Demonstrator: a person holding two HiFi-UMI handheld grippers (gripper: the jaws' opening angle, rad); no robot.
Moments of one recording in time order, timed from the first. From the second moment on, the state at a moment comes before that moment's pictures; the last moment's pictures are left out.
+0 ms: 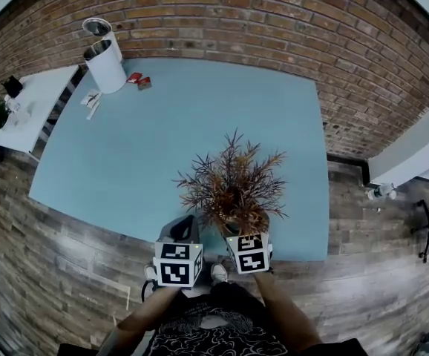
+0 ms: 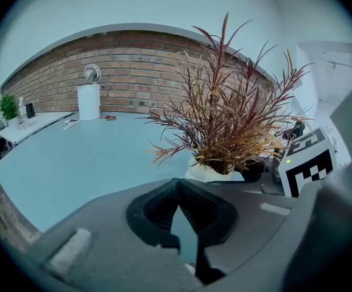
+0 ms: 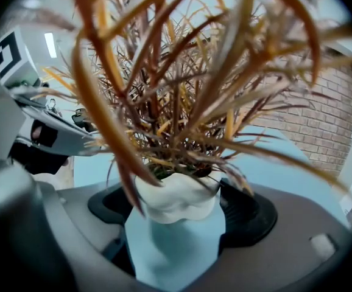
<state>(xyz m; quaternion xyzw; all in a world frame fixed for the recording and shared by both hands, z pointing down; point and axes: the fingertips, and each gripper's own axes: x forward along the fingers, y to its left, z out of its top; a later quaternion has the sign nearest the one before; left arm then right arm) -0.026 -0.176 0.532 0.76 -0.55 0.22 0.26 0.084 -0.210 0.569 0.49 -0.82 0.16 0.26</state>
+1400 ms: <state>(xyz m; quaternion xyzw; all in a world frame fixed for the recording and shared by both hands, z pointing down) -0.144 -0.200 0.519 0.78 -0.53 0.21 0.26 -0.026 -0.224 0.570 0.52 -0.79 0.17 0.27</state>
